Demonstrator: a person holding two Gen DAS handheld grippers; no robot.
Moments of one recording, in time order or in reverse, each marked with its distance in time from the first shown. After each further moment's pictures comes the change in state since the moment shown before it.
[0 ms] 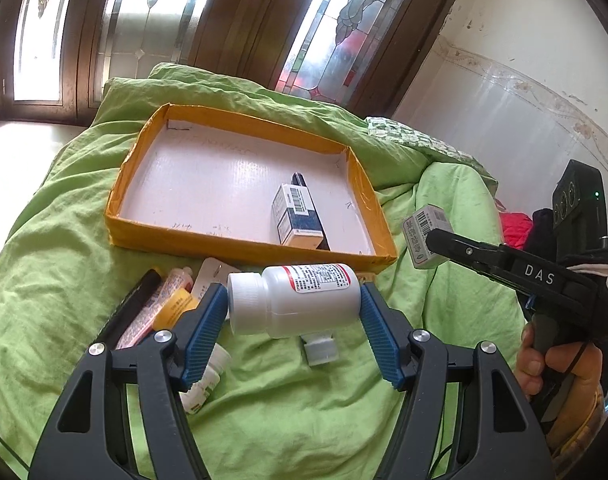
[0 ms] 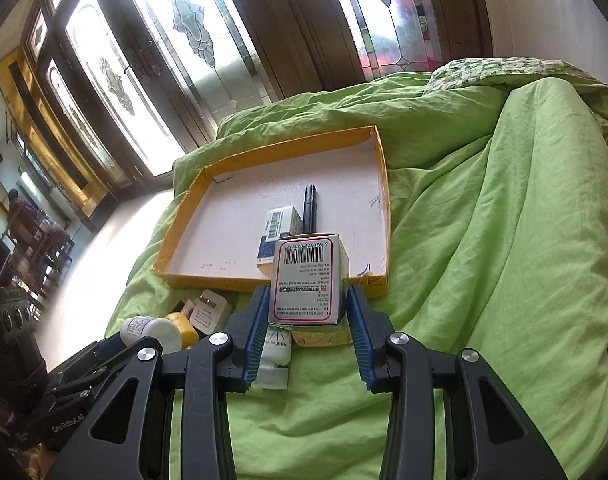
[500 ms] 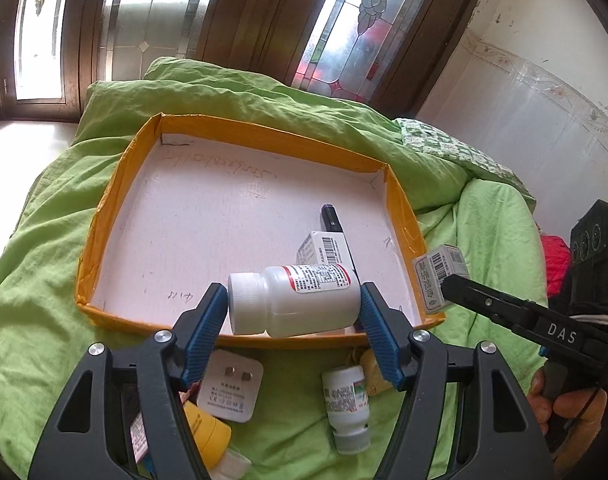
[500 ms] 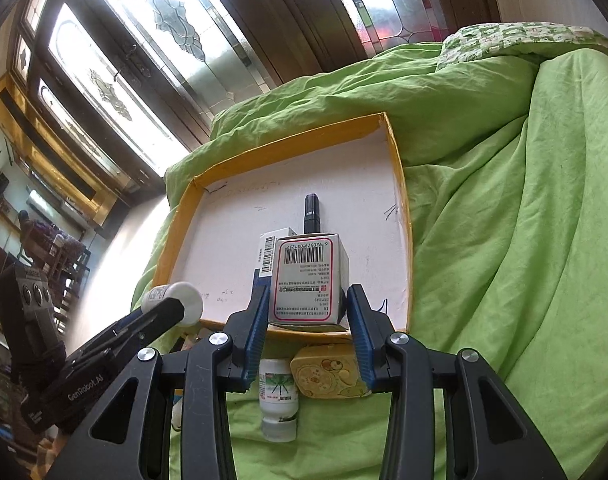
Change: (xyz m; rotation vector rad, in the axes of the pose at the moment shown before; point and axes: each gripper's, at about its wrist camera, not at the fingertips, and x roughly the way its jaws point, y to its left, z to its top) left arm 0.071 0.014 0.054 -0.012 0.043 0.068; right arm 0.057 -0.016 0.033 0.081 0.076 0.063
